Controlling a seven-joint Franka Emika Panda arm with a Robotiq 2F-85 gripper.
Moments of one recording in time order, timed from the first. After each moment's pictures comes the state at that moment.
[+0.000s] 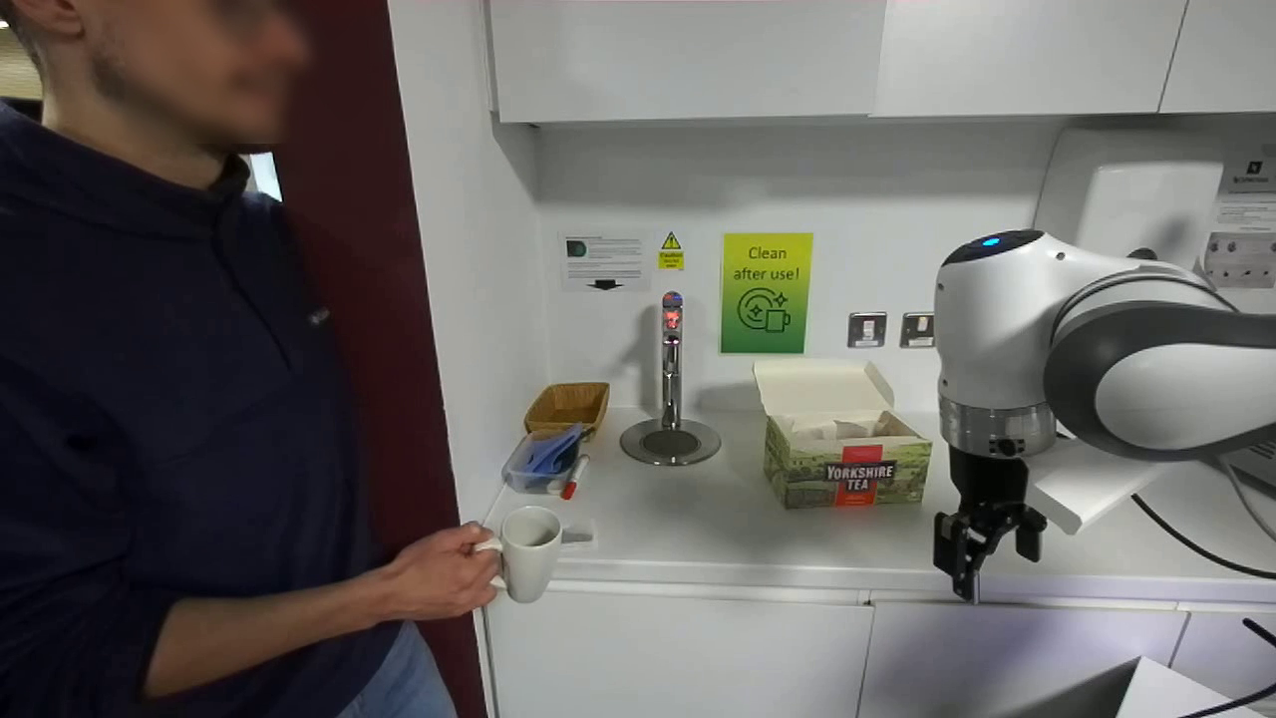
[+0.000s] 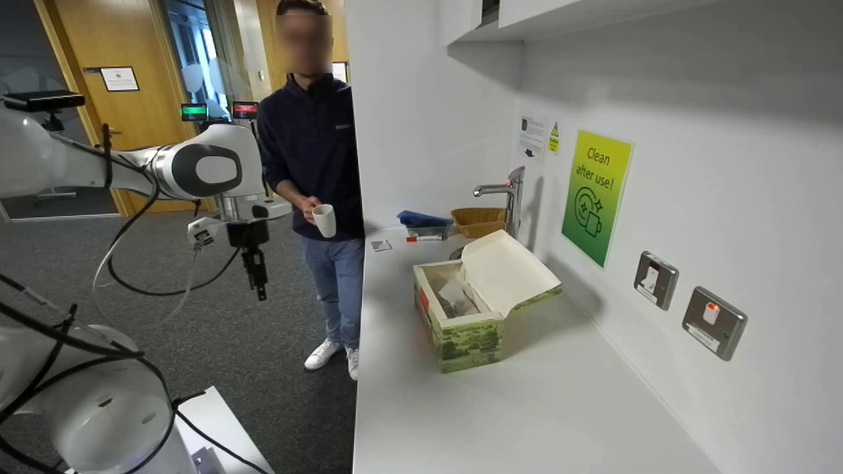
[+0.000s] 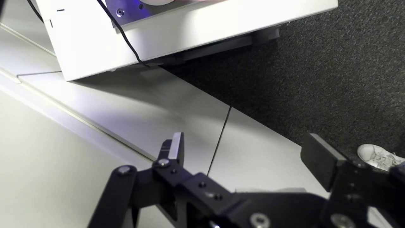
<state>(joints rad) 0.06 -0.75 0.35 -2.62 0.11 1.75 0.52</state>
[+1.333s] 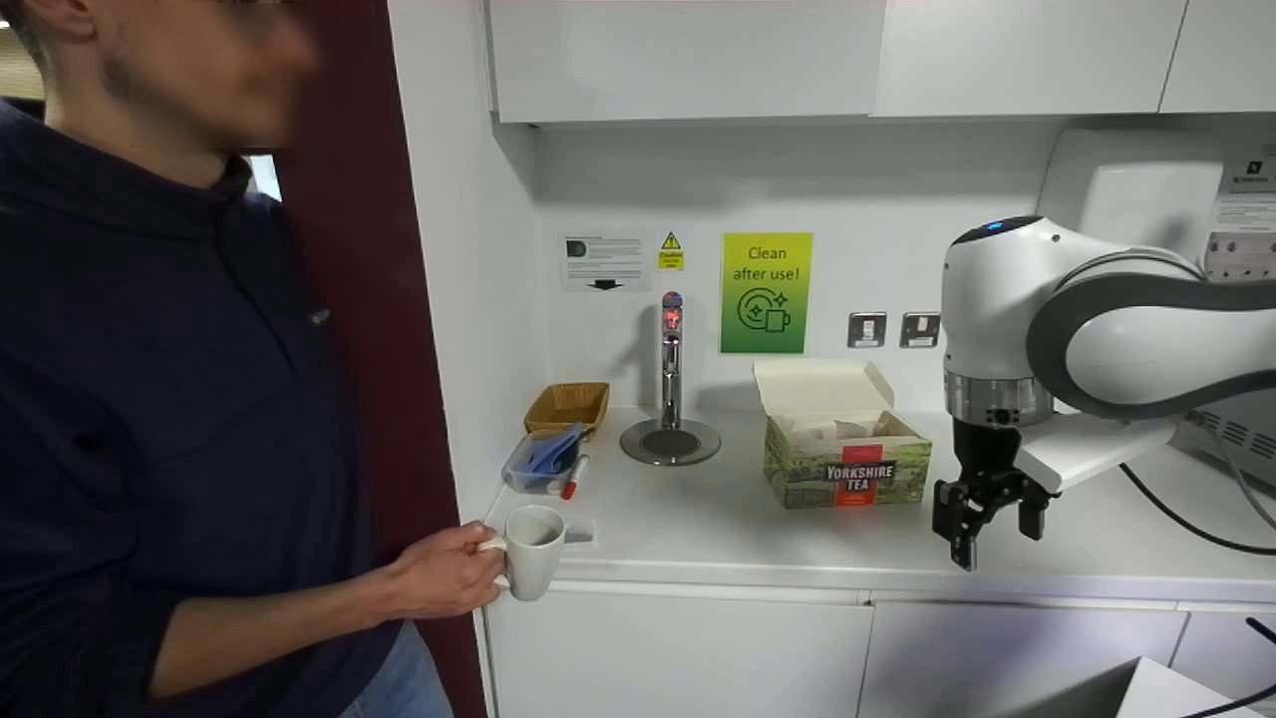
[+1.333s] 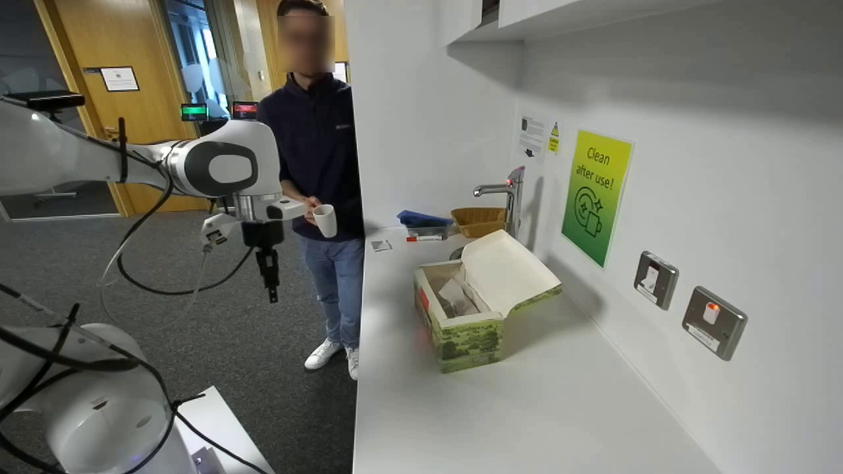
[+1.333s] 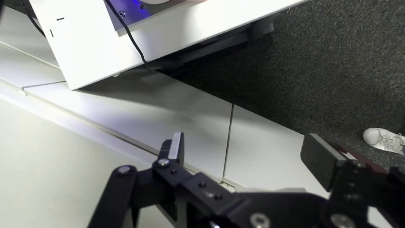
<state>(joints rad) 0.02 -0.75 0.26 -2.62 0.08 1.75 0.52</state>
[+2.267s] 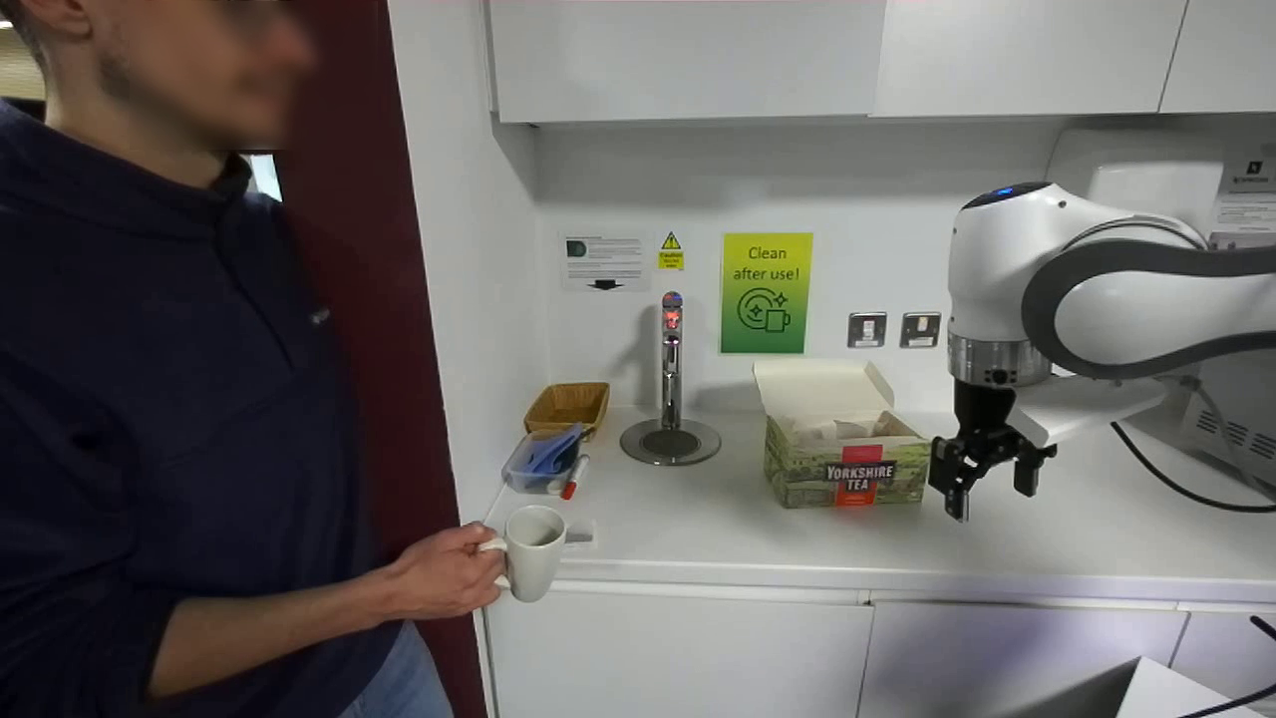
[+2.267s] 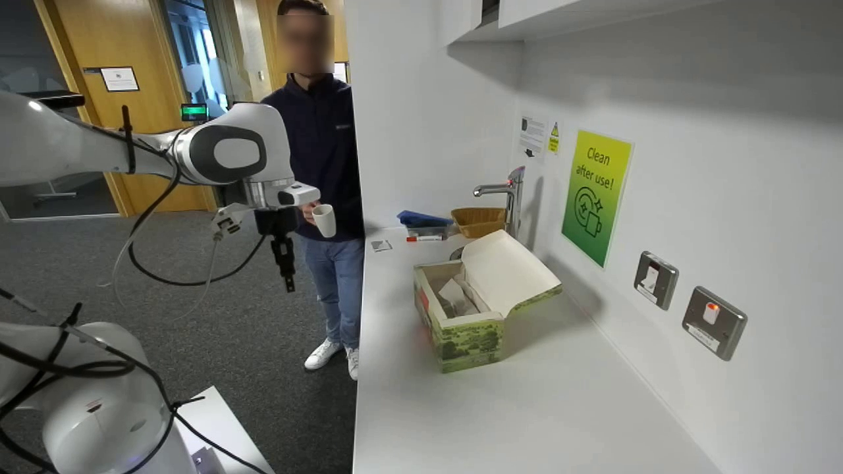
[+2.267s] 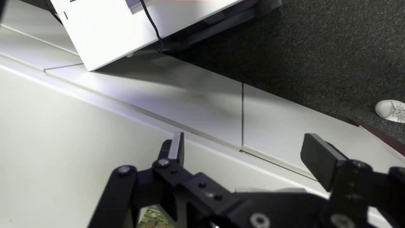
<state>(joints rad) -0.03 -0.74 0.21 -2.56 0.00 1.75 0.51</state>
